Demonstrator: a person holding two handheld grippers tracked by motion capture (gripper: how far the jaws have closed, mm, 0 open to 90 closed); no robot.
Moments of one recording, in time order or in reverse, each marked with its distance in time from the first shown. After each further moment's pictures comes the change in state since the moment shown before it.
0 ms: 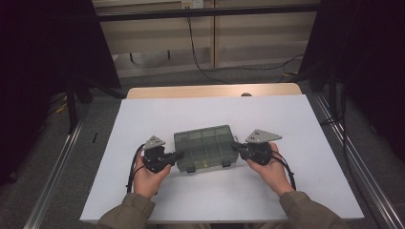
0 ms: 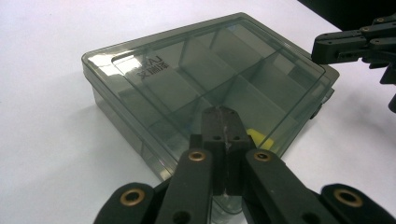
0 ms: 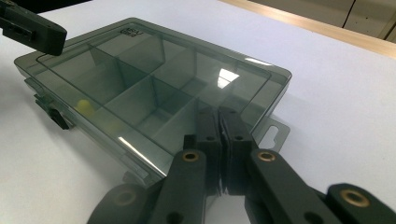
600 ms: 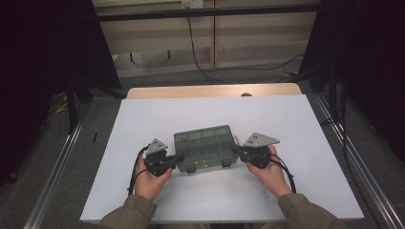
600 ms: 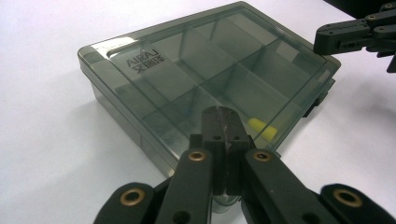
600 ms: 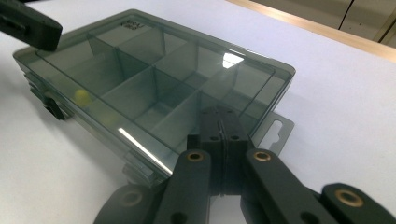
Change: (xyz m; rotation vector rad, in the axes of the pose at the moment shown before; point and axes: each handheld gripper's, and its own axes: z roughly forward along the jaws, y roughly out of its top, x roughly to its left) left arm -0.006 -0.007 0.001 0.002 0.023 0.046; right arm 0.006 -0.007 0.001 -0.004 -0.019 -0.032
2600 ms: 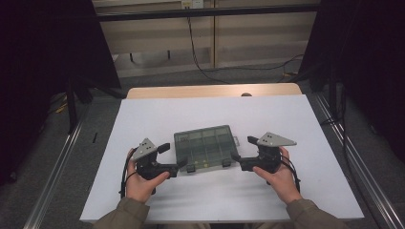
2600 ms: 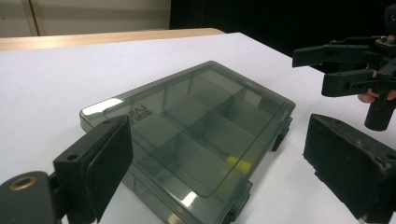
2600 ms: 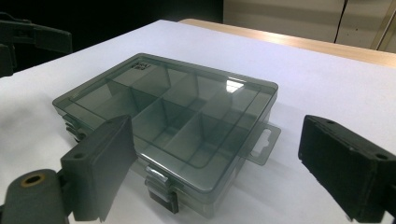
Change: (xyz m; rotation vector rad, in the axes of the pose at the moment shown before) left arm 0.007 -0.001 -0.022 -0.208 -0.101 0.054; right arm -0.005 0.000 -0.028 -0.118 0.020 0.137
